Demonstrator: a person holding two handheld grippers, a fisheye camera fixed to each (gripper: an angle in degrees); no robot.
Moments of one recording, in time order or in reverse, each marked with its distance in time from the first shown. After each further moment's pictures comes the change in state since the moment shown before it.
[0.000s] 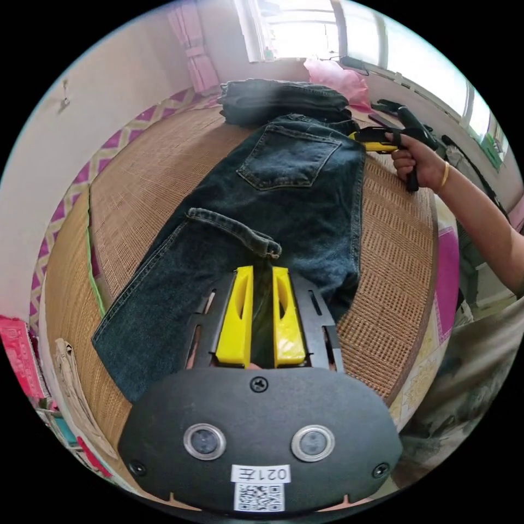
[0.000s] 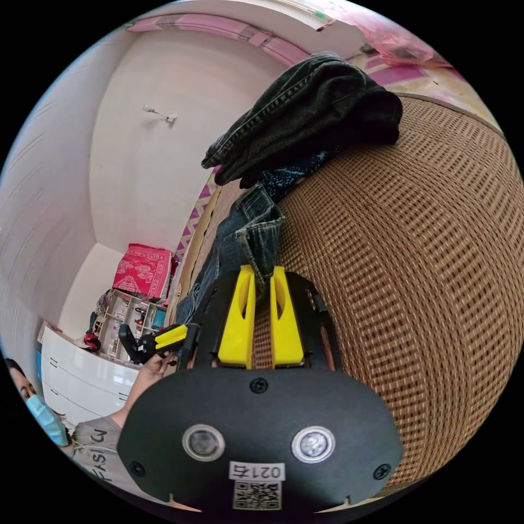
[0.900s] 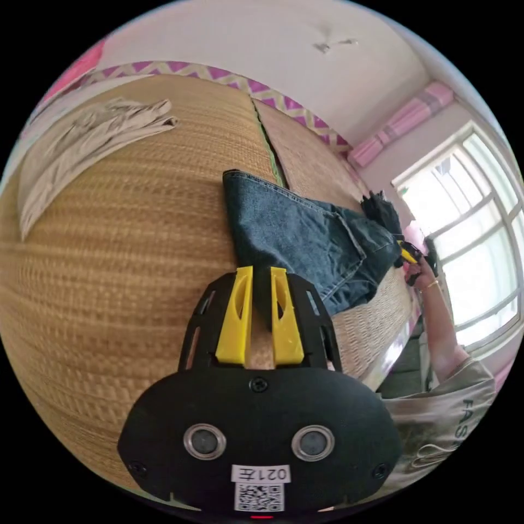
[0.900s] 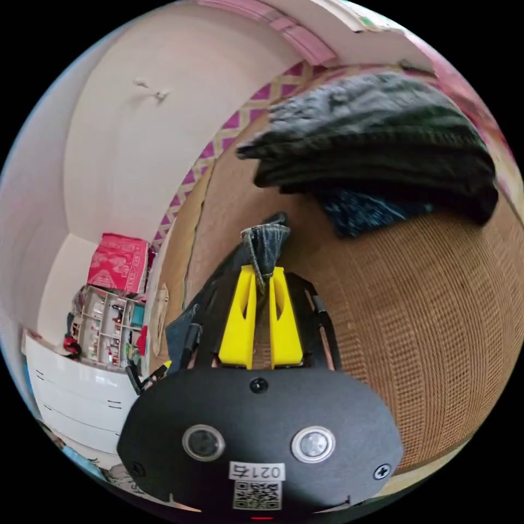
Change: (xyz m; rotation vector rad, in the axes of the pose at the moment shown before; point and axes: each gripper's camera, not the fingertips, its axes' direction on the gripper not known) left arm -0.253 0.335 -0.059 0.207 0.195 -0.889; right arm -0.256 -0.173 0.095 -0.062 0.116 0.014
